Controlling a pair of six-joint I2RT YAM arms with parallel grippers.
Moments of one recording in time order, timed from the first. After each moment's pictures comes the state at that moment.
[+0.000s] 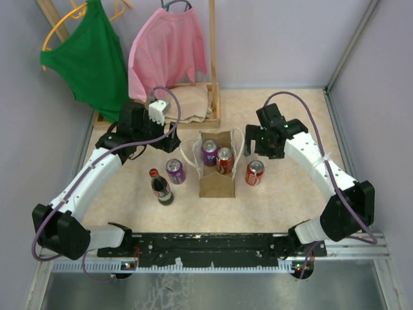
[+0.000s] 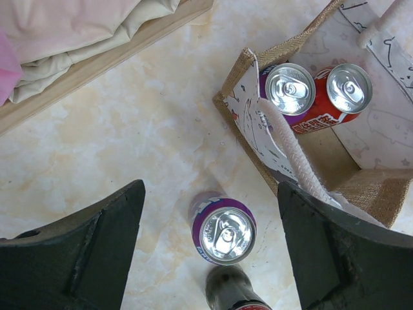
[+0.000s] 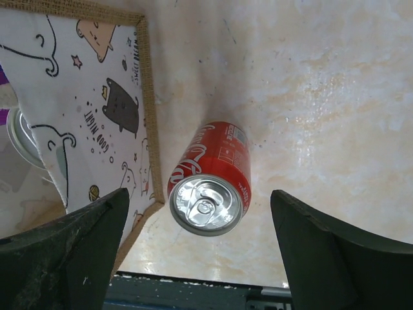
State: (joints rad) left arm -0.36 1.28 1.15 -0.47 0.29 0.05; right arm 0.41 1.41 1.26 -0.93 0.09 0.46
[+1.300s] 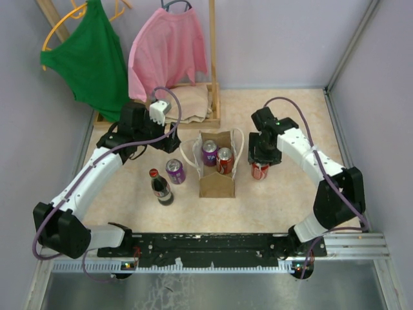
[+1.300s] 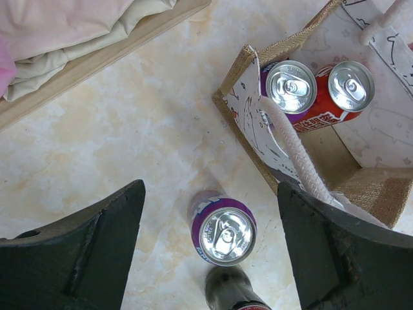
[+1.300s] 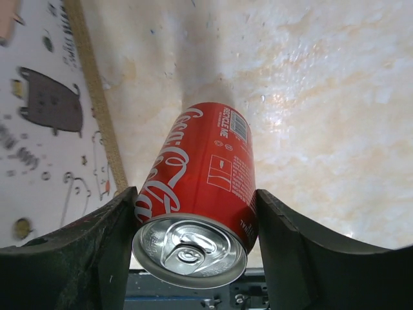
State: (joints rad) left arm -0.36 1.29 1.15 -0.47 0.29 0.05; right arm 0.41 1.52 1.21 -0.96 0.11 0.46
